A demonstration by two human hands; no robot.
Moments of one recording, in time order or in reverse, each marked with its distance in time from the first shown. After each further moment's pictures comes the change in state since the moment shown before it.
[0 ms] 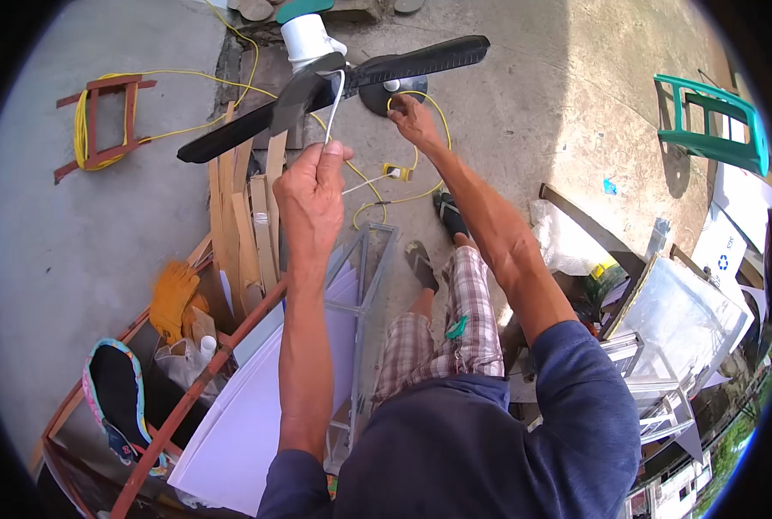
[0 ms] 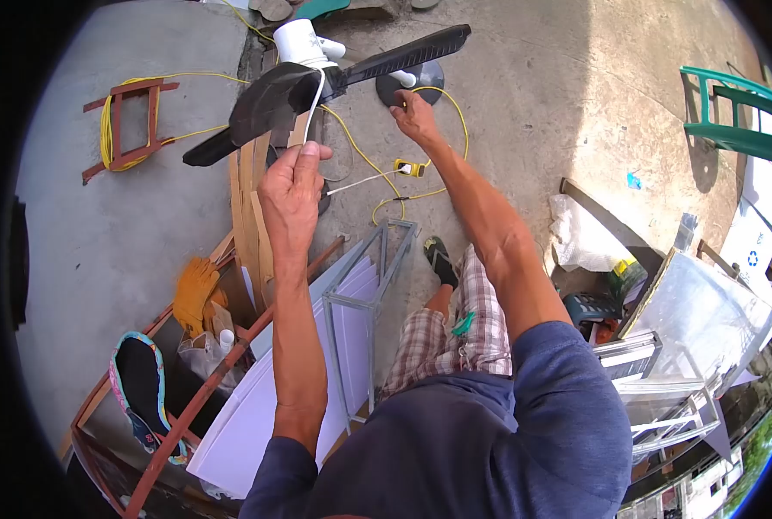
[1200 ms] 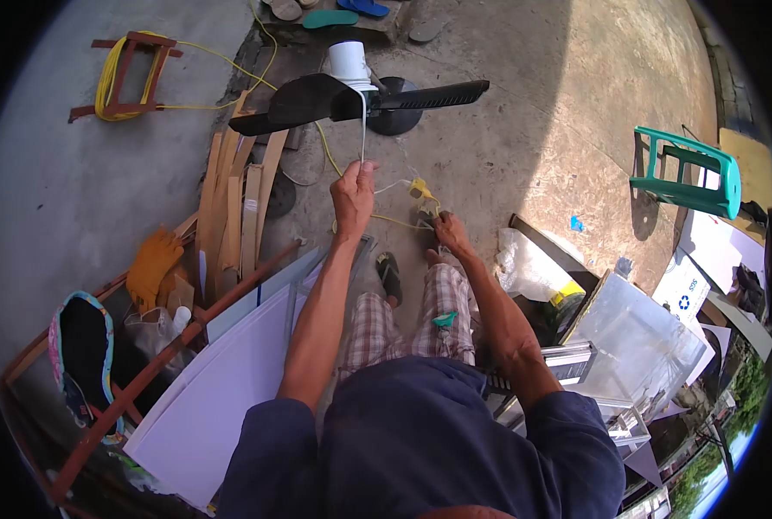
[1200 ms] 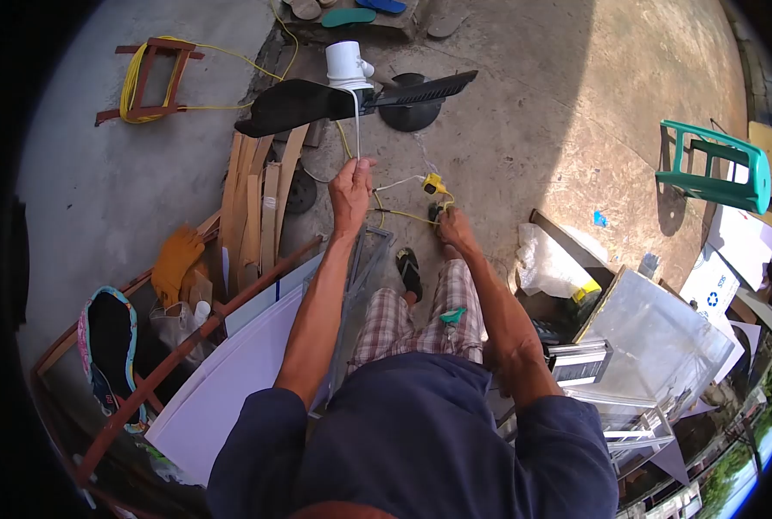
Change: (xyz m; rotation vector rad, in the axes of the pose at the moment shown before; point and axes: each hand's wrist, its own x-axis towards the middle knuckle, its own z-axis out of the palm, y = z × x) left_hand -0.013 -0.107 0.049 -0.087 0.099 0.088; right_hand -0.213 0.034 -0.096 -0.376 -0.292 0.232
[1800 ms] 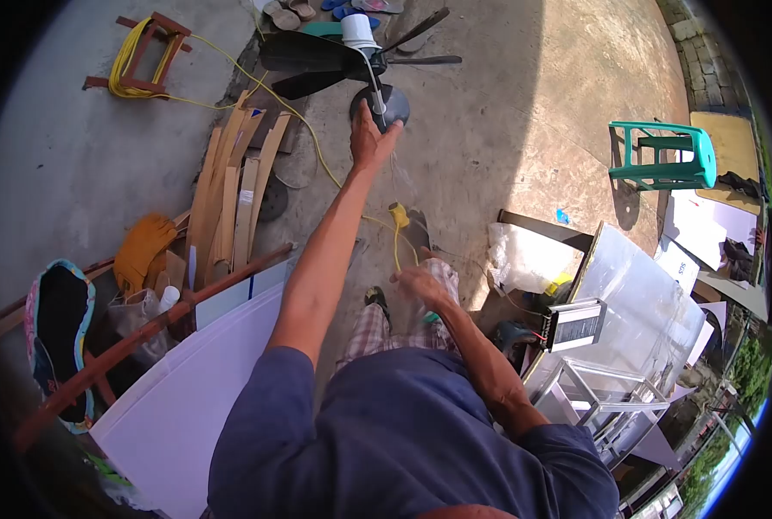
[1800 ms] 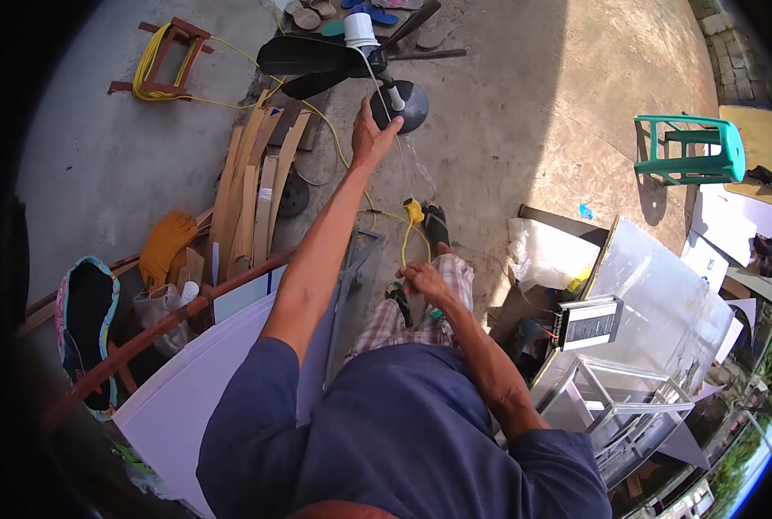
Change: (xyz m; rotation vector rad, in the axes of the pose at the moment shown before) left_hand 0.019 -0.025 0.028 0.193 0.068 0.226; right_hand -0.213 -0.081 0.038 0.641 -0.431 0.223
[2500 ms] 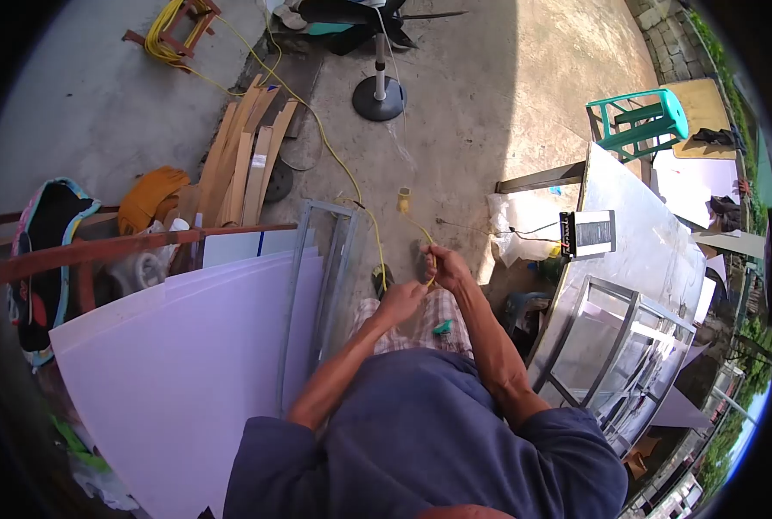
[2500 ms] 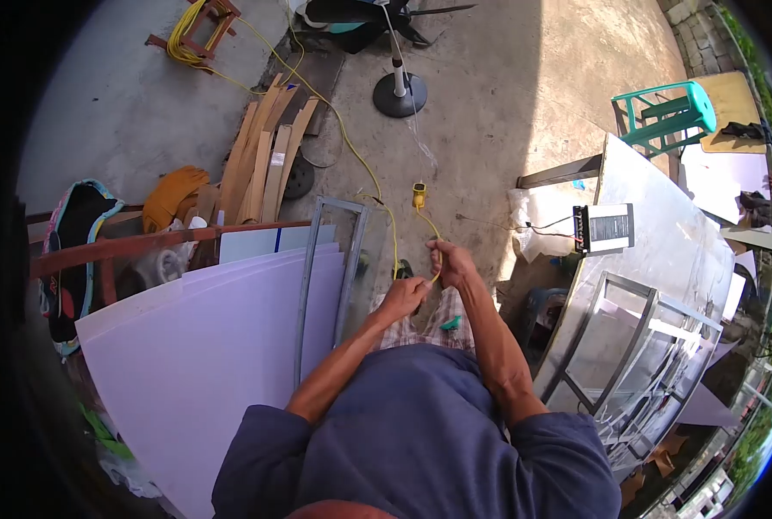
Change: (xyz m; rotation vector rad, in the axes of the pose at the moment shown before) left_hand -0.492 -0.041 -0.137 -0.217 -0.808 -0.176; right_hand -0.073 0.145 0.073 0.798 0.088 0.043
